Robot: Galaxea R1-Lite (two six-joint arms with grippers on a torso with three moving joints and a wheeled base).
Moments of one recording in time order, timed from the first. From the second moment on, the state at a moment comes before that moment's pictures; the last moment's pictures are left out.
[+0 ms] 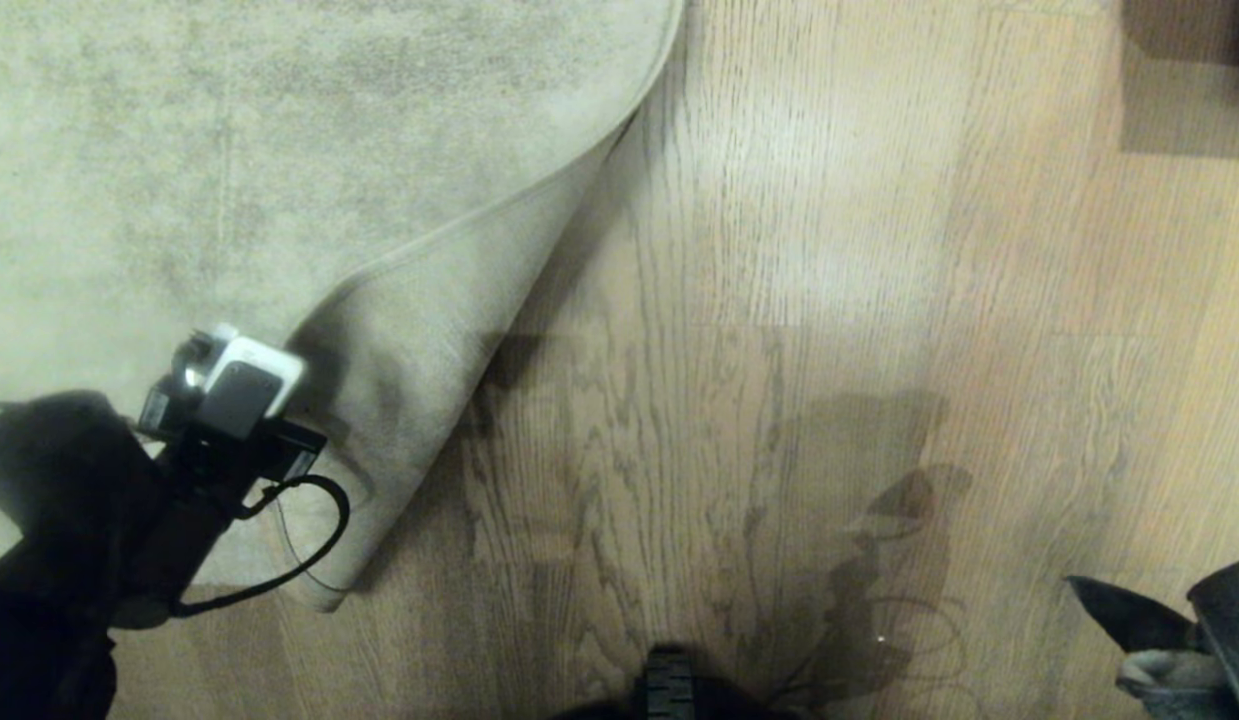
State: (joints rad) left arm -0.11 1.72 -0.28 -1.50 0.22 0.66; right arm 0.00 0.00 0.00 -0.02 -0.05 0.08
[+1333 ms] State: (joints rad) left arm -0.11 1.71 -0.27 -1.49 0.22 0.66; right arm 0.00 0.57 -0.30 -0.20 0.38 -0.11
